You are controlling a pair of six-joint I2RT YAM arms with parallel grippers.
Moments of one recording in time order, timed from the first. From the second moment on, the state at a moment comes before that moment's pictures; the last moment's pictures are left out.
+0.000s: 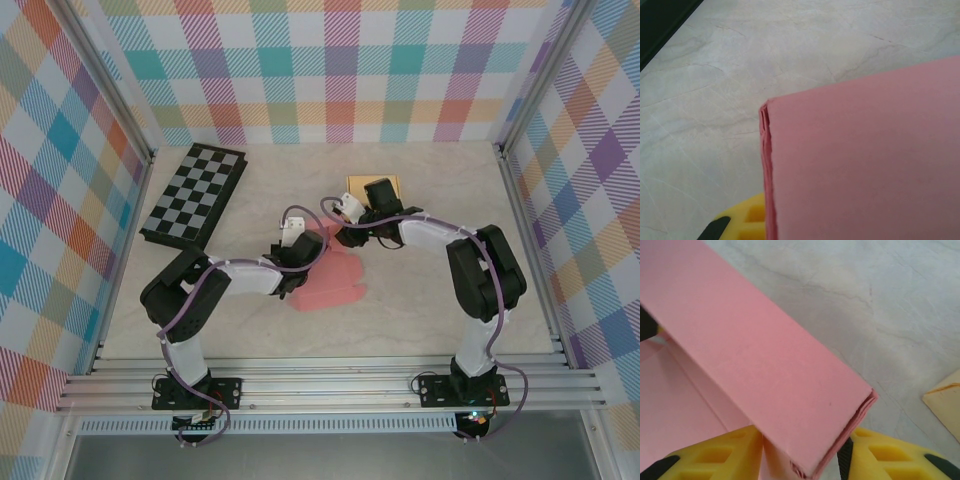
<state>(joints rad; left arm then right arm) -0.76 1.81 0.91 0.04 -0.73 -0.49 0.48 1.86 1.18 -0.14 -0.36 -0.40</state>
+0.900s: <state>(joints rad) -0.76 1.86 1.15 -0.32 -0.58 -0.69 0.64 1.93 1.33 -0.40 0.38 0.31</state>
